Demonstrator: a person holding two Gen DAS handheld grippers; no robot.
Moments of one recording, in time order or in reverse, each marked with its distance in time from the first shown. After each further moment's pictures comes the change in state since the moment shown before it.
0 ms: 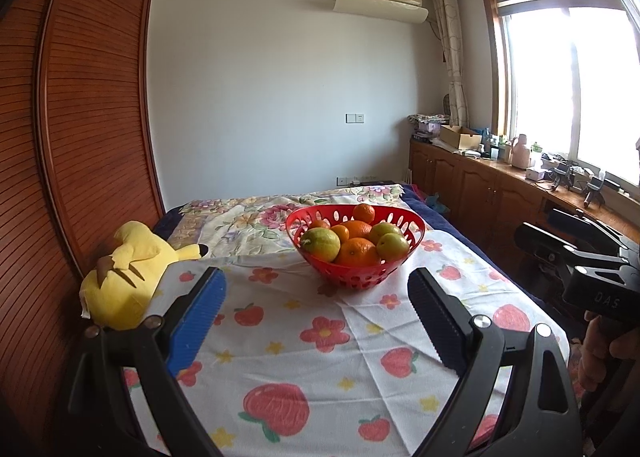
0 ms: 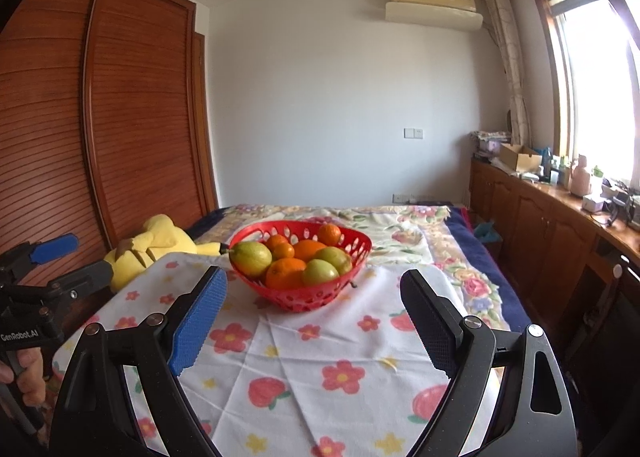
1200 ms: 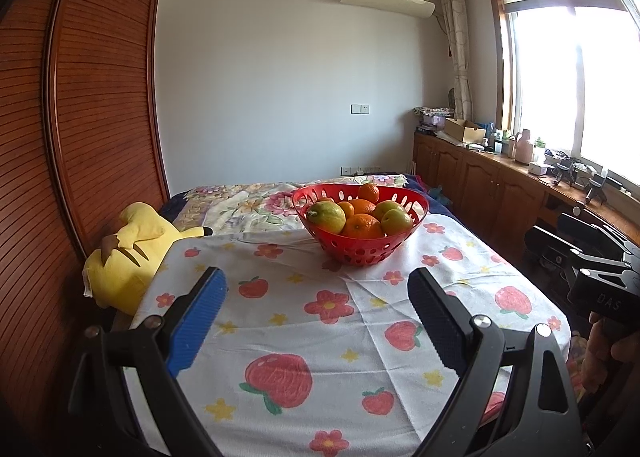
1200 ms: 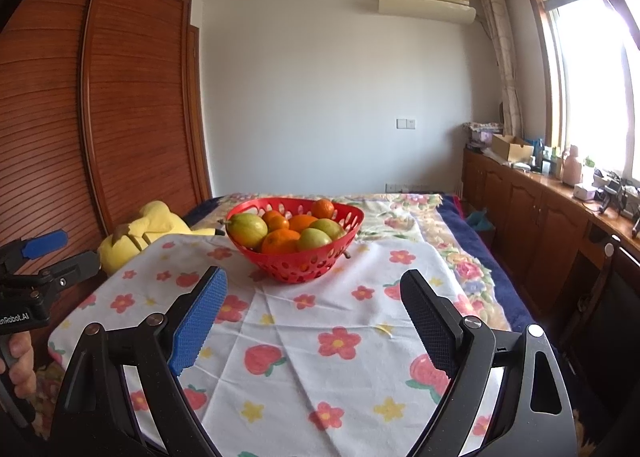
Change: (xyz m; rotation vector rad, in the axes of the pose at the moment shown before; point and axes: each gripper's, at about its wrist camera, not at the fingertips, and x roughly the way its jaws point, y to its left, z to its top) left arm -0.010 0.004 -0.025 -0.019 0.029 0.010; right arm -0.014 0.000 -0.031 0.008 0.027 -0.027
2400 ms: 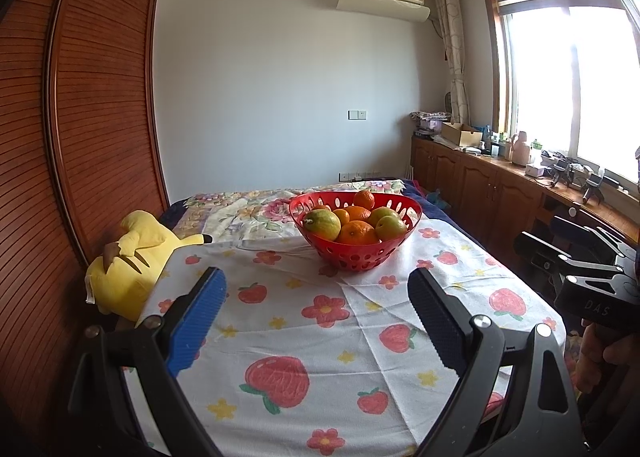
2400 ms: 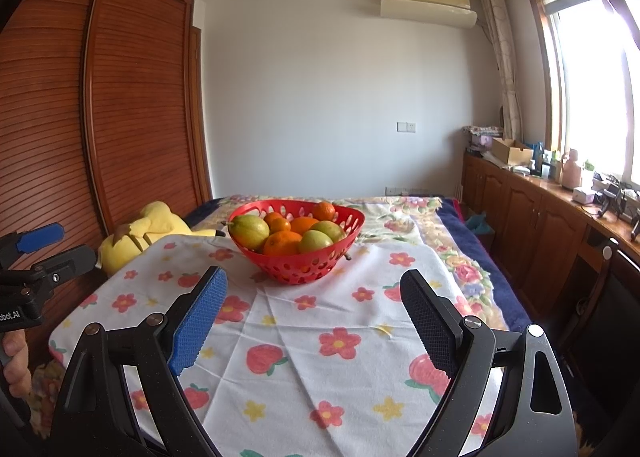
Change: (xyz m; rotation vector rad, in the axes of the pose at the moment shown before) left arm -0.011 -0.003 0.005 0.012 -0.019 -0.003; right arm -0.002 0.002 0.002 -0.005 -0.007 -0.001
